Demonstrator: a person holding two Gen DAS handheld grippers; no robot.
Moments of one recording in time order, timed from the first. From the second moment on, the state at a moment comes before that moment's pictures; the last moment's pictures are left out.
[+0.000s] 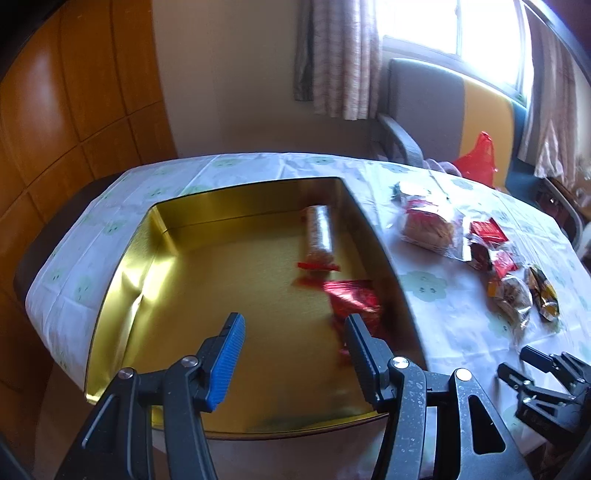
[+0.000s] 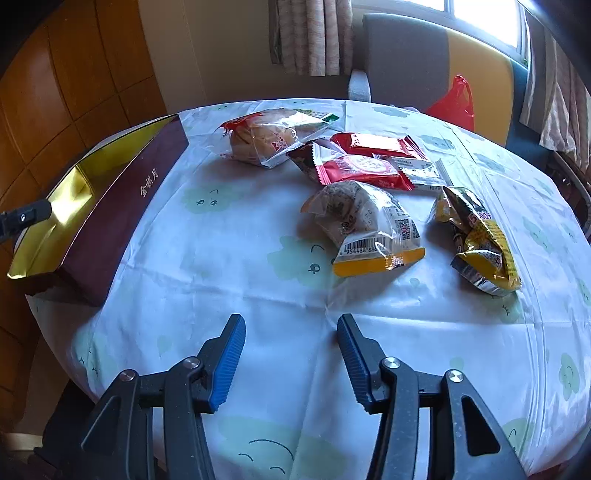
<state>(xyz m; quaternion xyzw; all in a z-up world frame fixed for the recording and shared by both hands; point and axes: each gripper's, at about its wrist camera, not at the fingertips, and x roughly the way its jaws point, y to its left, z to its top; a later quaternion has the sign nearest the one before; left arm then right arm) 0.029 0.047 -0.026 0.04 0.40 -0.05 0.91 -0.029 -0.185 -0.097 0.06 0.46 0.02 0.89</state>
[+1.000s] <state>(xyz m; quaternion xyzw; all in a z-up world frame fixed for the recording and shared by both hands) 0.223 -0.114 -0.065 -0.14 0.60 -0.14 0.78 -0.036 -0.184 -0.102 0.05 0.42 0.09 0.90</state>
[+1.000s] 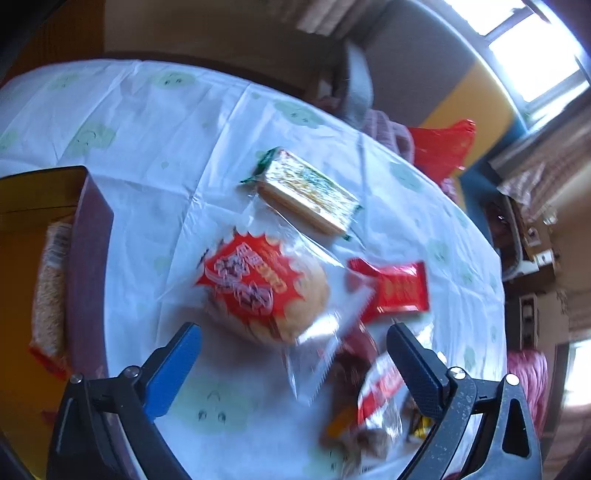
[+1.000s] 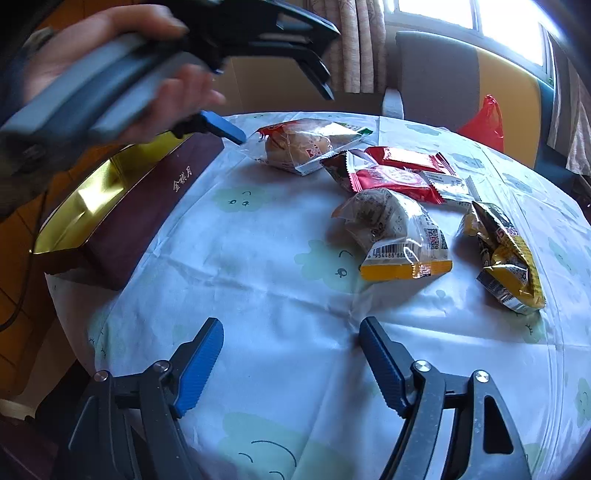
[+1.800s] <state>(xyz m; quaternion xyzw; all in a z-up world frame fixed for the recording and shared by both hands) 0.154 -0.111 -0.056 0.04 0.51 -0.20 0.83 -0.033 -0.200 -0.098 0.07 0.42 0.13 0.90</state>
